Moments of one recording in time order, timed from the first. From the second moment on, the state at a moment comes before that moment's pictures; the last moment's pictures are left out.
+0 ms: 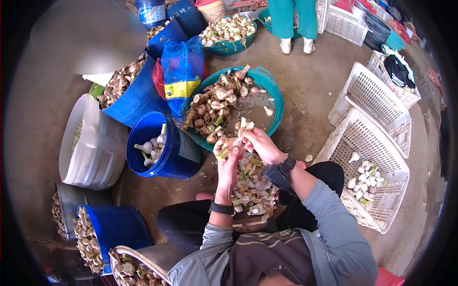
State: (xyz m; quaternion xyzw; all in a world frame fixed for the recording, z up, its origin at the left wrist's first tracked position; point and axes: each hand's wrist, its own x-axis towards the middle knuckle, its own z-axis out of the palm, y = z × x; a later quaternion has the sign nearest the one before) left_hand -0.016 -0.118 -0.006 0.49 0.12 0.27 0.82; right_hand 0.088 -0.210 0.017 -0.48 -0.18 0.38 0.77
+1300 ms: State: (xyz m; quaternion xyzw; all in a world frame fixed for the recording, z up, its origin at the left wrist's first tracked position) left_hand -0.007 -0.118 0.004 0.79 0.07 0.28 0.53; right_hand 0.084 -0.203 0.006 -0.64 -0.24 0.06 0.72
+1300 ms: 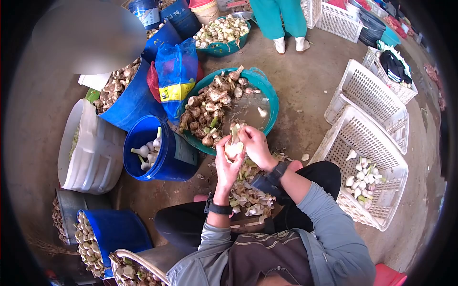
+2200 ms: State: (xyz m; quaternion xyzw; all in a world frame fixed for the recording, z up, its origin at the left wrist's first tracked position) left_hand -0.024 -0.109 -0.021 0.65 0.09 0.27 0.70; right_hand 0.139 -0.253 0.039 -0.40 -0.10 0.11 0.90
